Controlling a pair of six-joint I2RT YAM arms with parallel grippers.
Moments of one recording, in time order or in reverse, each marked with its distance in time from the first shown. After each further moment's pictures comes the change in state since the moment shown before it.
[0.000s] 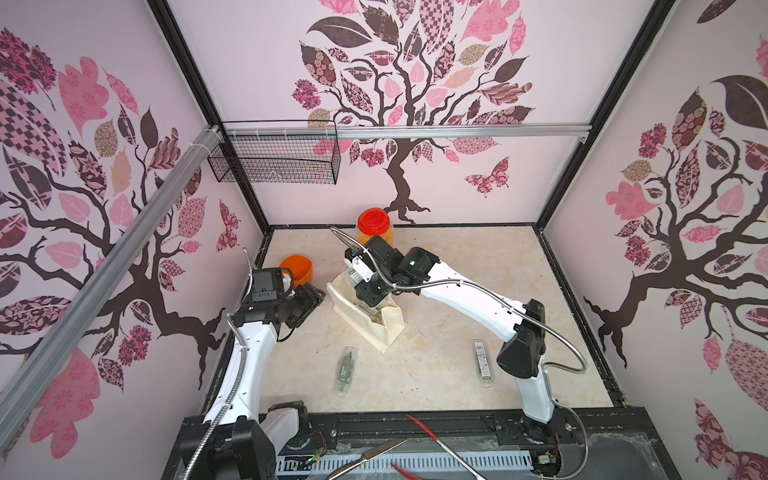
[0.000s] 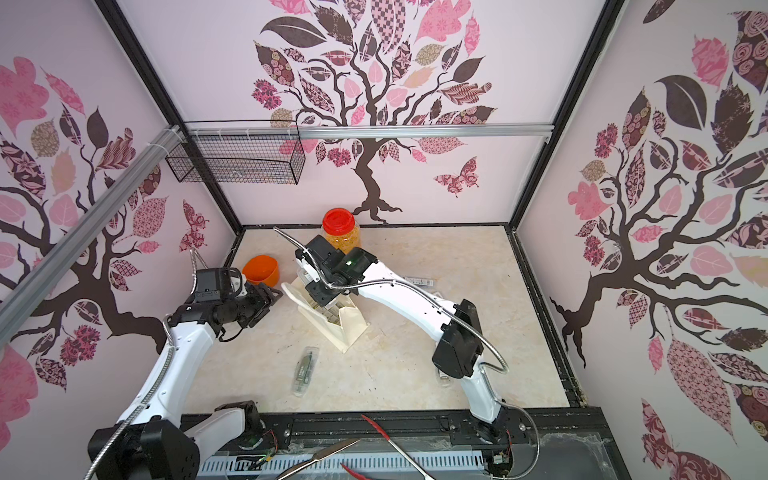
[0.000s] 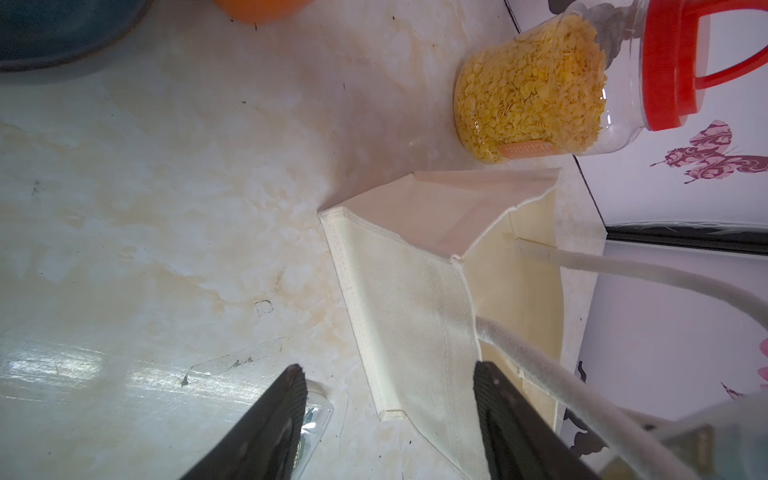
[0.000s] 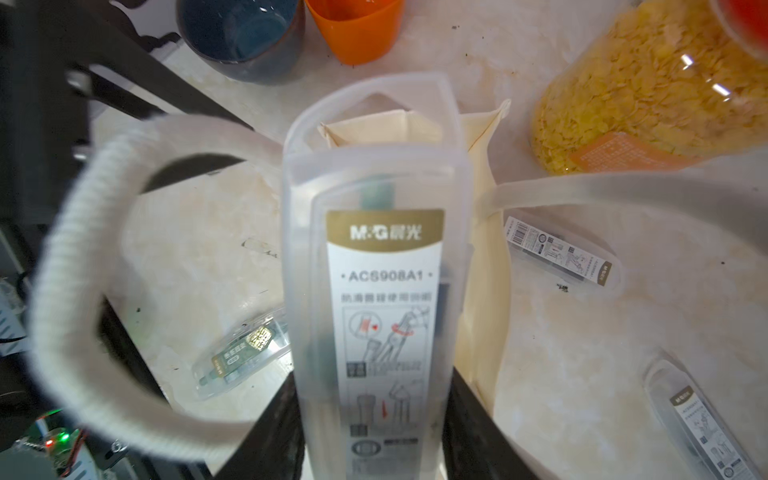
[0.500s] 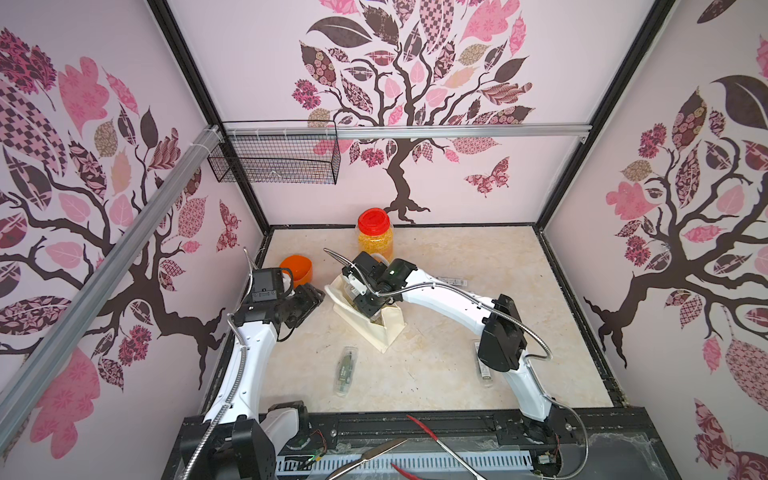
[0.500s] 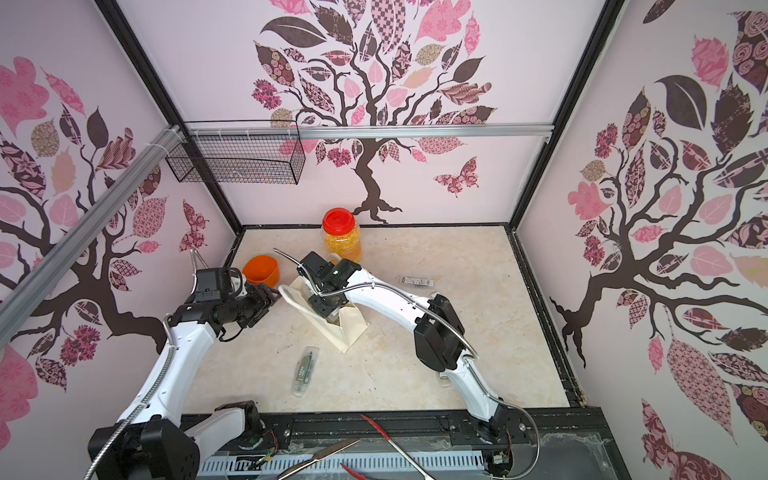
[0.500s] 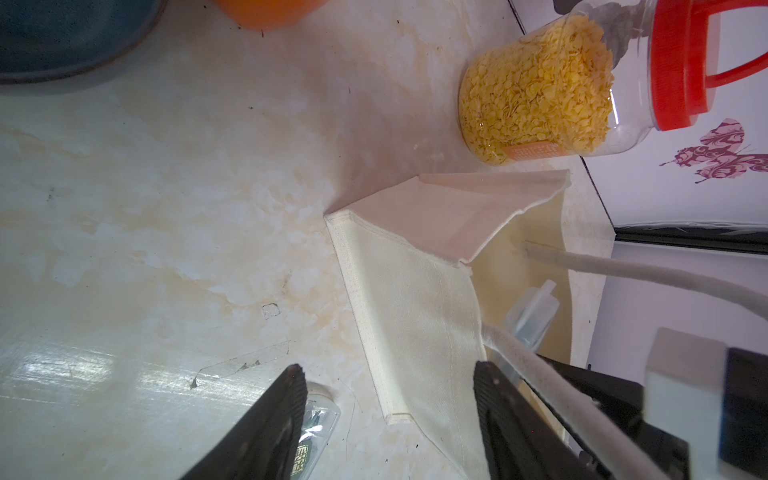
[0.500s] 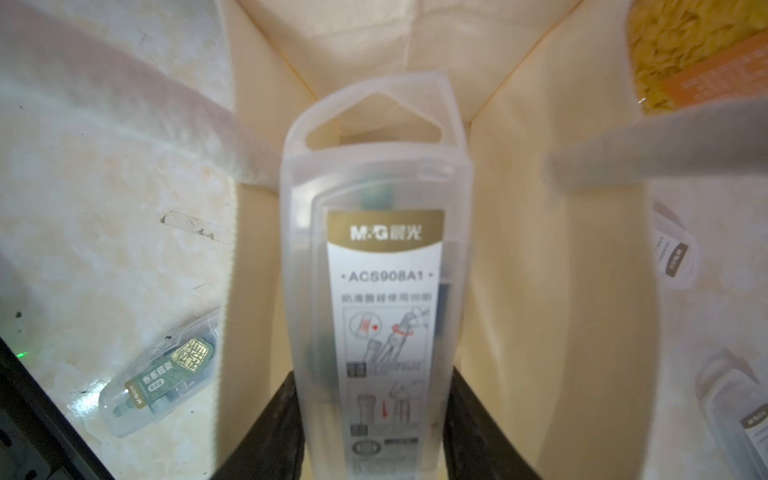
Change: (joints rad) left arm 0.000 0.006 0.000 -0.001 -0.014 0.015; right arm -0.002 0.128 -0.036 0.006 0.019 -0.008
